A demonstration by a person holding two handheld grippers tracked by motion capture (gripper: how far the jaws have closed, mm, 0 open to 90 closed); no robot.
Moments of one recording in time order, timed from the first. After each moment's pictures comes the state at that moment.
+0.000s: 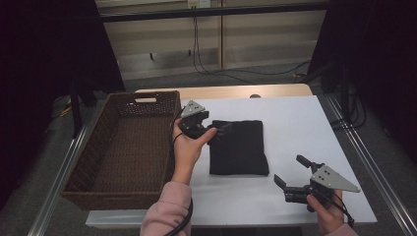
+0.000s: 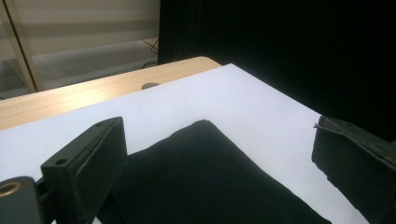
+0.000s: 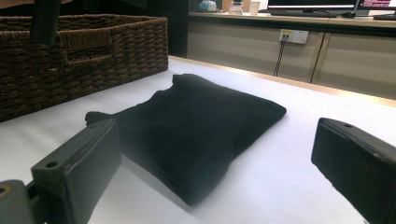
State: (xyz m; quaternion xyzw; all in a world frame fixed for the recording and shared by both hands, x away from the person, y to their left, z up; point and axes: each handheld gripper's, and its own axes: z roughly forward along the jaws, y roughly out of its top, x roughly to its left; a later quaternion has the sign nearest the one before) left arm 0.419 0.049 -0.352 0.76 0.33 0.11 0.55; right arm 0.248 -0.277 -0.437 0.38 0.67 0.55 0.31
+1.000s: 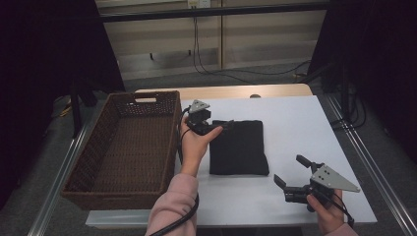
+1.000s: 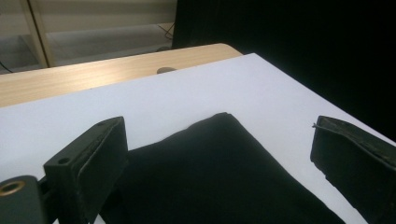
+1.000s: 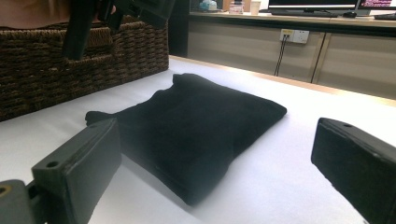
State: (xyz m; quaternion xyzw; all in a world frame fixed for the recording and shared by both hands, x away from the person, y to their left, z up) left arm 0.445 0.034 -0.375 0.75 0.38 0.11 0.53; right arm 0.249 -0.278 -0.437 0.38 0.67 0.55 0.31
